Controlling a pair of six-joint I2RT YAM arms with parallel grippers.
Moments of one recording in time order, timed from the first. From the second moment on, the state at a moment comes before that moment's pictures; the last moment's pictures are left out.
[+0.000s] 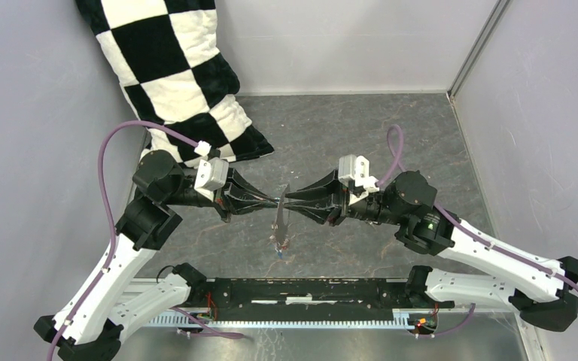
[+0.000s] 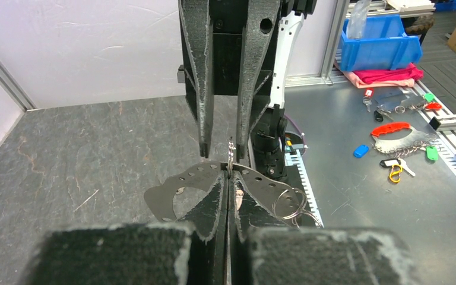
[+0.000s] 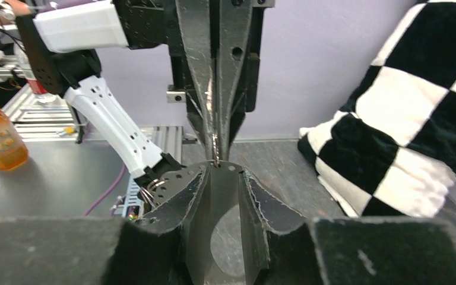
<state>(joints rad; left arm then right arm) -0.59 0.80 1.08 -0.20 1.05 0.01 1.10 0.93 1.01 0.11 -0.33 -0.02</state>
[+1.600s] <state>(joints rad) -0.59 0.85 1.15 -0.70 0.91 0.41 1.10 1.12 1.30 -0.39 -0.16 -0.07</state>
